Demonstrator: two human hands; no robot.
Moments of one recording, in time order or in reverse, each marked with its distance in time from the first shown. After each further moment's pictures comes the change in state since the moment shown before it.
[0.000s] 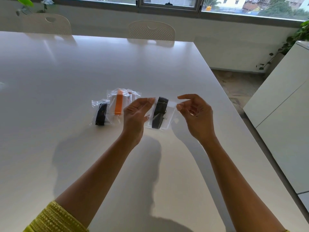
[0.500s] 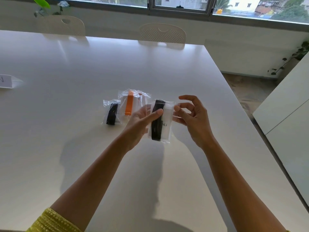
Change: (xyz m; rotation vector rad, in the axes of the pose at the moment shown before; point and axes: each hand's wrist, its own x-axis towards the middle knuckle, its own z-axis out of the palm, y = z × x) left_hand -0.009 0.011 -0.035 0.098 -0.267 -0.202; right_hand 0.002 -0.016 0.031 0.360 -0.183 0.250
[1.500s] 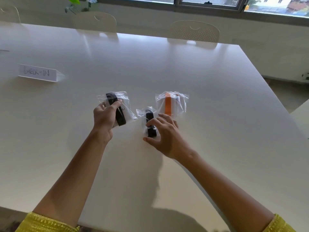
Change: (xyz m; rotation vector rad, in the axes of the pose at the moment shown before) left_hand -0.024 0.020 -0.201 -0.076 0.860 -0.047; right_hand -0.005 0.056 0.174 -0.932 -0.447 -0.279
